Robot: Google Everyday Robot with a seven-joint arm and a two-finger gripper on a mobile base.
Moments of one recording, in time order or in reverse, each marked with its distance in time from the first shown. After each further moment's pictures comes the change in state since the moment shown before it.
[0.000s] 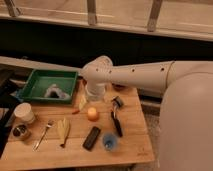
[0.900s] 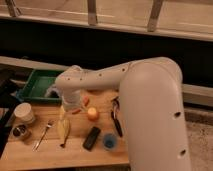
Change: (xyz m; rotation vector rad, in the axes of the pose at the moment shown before) arm -0.012 0.111 0.073 -0.010 0.092 -0.181
